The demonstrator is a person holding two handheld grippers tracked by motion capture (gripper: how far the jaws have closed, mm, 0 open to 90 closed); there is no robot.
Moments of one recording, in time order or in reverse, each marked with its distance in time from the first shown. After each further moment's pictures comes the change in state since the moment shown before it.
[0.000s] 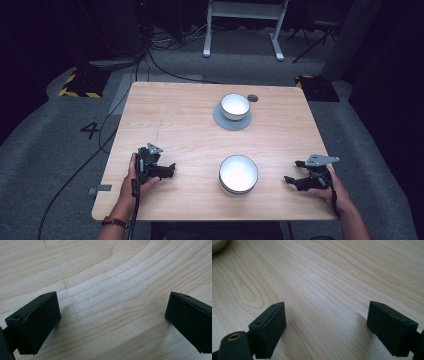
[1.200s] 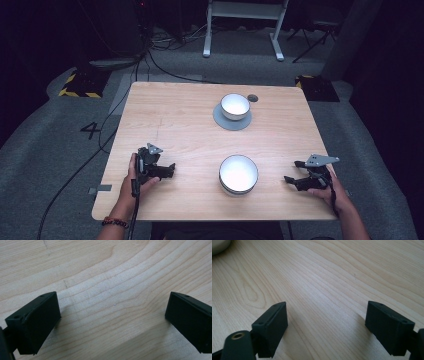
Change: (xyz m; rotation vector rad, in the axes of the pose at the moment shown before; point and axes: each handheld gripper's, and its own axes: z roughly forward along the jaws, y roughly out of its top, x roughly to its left) left arm 0.000 -0.001 0.000 0.000 -0.004 -0.004; right arm 0.001 0.000 0.000 -0.008 0.008 -0.008
